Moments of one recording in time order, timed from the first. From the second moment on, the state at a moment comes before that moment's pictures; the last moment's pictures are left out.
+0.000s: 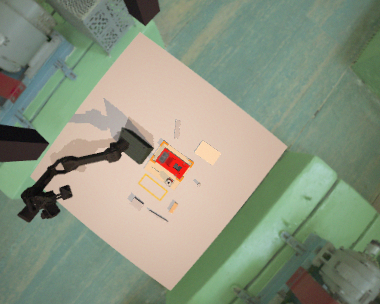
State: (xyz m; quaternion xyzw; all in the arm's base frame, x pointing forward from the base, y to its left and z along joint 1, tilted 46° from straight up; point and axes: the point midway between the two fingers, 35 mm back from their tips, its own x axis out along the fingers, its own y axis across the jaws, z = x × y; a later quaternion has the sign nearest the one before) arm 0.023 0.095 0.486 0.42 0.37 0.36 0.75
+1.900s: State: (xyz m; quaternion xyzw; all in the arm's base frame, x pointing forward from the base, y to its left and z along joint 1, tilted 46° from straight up) arm 0.374 0.011 0.035 0.28 0.27 -0.62 0.68
